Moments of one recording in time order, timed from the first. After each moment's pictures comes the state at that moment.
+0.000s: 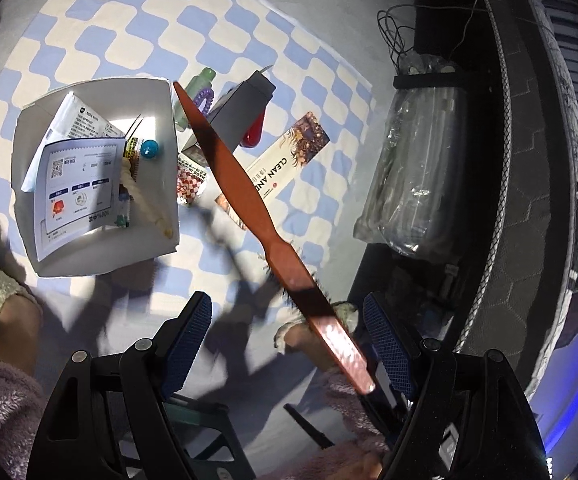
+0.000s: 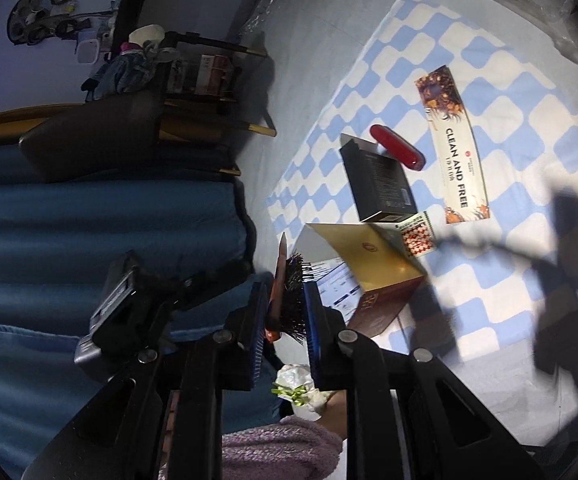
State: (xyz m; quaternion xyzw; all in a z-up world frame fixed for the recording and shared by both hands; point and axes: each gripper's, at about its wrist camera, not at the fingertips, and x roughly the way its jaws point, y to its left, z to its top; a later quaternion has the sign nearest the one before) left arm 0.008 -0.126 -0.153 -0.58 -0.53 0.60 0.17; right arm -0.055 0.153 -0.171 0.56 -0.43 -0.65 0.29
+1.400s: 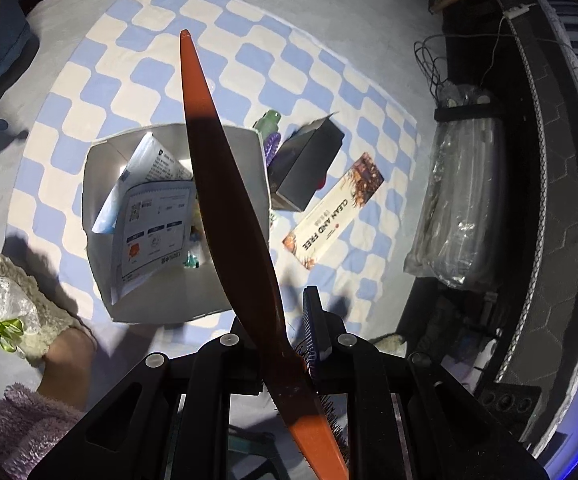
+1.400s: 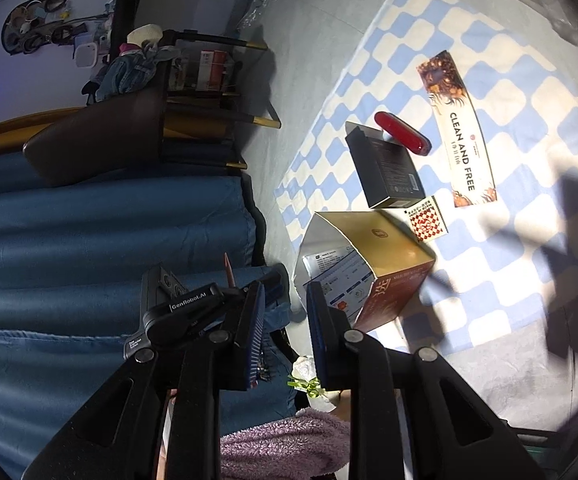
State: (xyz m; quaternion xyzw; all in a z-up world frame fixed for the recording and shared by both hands) left arm 0.024 -0.149 -0.153 -0.59 -0.46 0.65 0.11; right arm -0.052 0.154 -0.171 0.57 -0.44 -0.63 0.29
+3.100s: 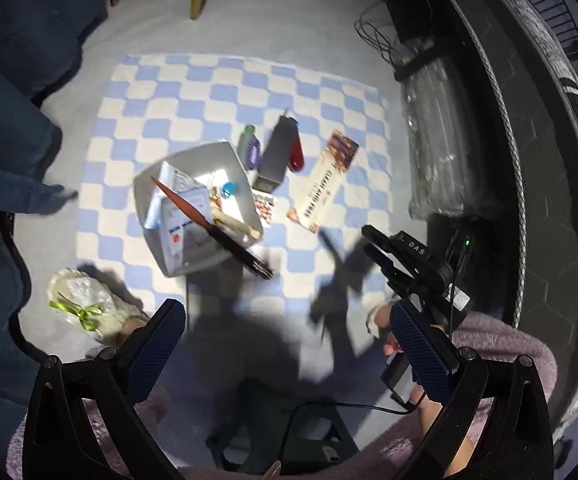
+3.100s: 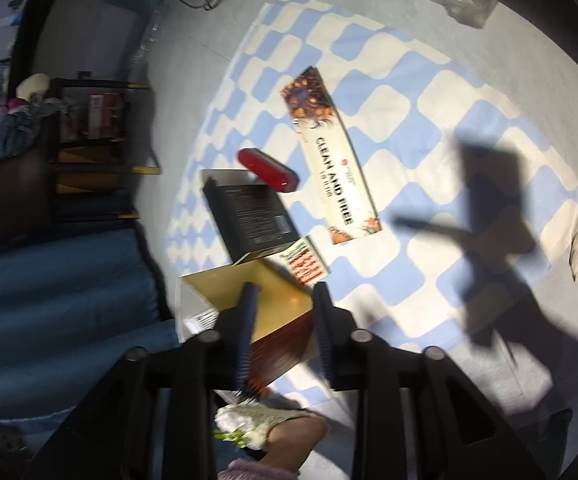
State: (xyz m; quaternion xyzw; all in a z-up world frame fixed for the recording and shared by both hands) left arm 0.076 -0.142 -0.034 -0.58 -0.34 0.73 0.09; right arm -0.087 0.181 -0.261 0.63 -0.40 -0.65 0.10
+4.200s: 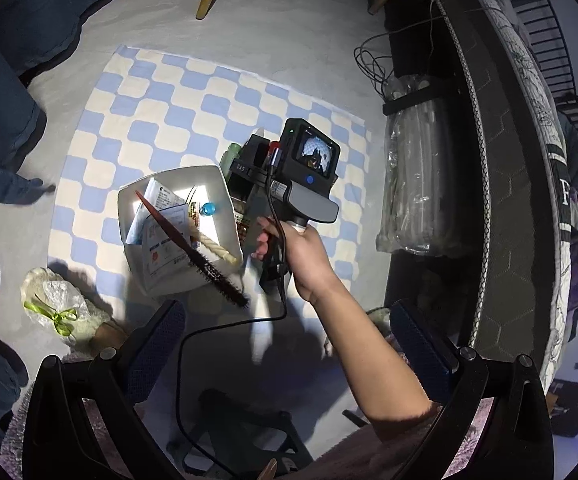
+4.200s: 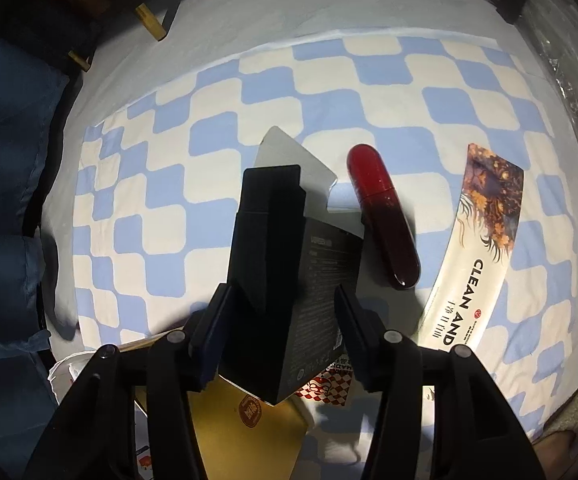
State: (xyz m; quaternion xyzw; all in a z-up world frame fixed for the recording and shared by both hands) left arm 0.059 -0.188 -0.041 -0.55 -0.44 0.70 0.11; right arm -0.206 -0.059 -0.322 0.67 -0.01 -0.72 0.18
